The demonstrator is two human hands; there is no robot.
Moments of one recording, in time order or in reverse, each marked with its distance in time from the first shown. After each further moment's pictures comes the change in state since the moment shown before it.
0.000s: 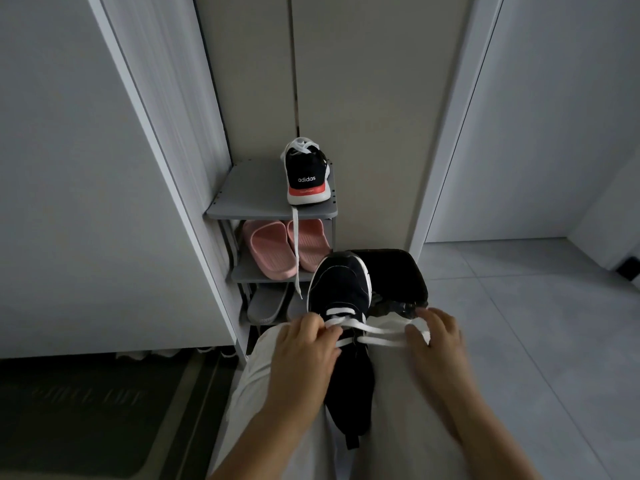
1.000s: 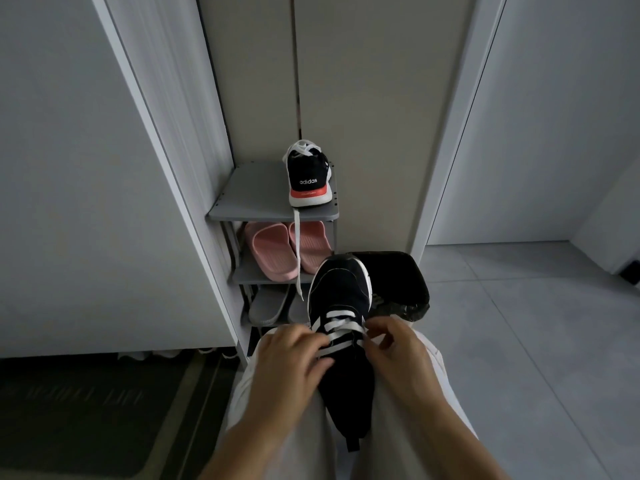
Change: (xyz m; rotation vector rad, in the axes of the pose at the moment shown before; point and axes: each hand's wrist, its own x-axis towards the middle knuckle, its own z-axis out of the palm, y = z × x) left_hand -0.012 -0.021 -0.007 -0.087 0.038 -0.023; right_hand -0.028 -0.047 0.004 0.059 -0.097 -0.224
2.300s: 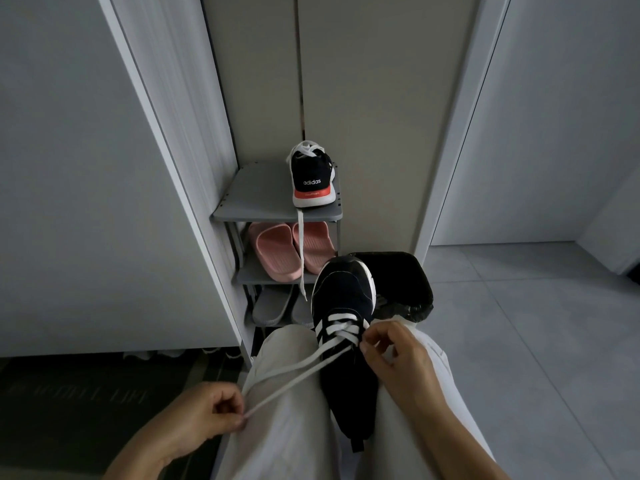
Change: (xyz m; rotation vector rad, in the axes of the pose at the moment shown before) left_hand -0.039 -0.066 -0.071 -0.274 -0.797 -0.648; right_hand -0.010 -0.007 0.000 0.036 0.090 -0.181
